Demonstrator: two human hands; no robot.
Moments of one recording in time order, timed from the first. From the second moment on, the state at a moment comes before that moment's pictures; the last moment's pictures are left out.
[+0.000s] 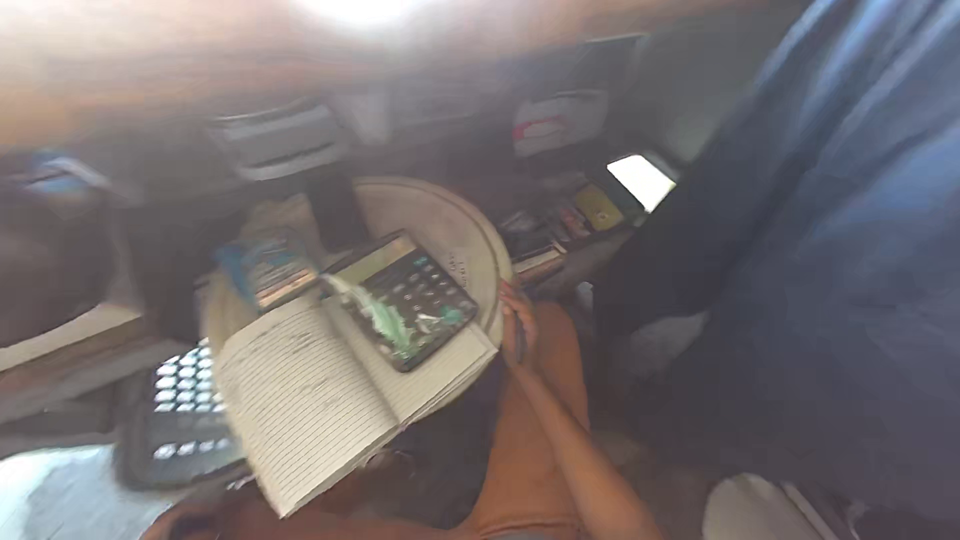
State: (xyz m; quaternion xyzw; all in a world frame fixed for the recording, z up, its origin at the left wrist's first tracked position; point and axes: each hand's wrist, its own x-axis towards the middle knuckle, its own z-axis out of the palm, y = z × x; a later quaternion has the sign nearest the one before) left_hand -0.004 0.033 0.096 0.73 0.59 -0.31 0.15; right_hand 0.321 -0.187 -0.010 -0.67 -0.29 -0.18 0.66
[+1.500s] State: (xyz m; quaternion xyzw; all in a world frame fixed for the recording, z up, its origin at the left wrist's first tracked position) left_hand -0.073 0.142 -0.059 0.68 0.61 -0.38 0.12; right_hand 0.514 -0.044 0.169 -0.68 -0.31 0.26 0.61
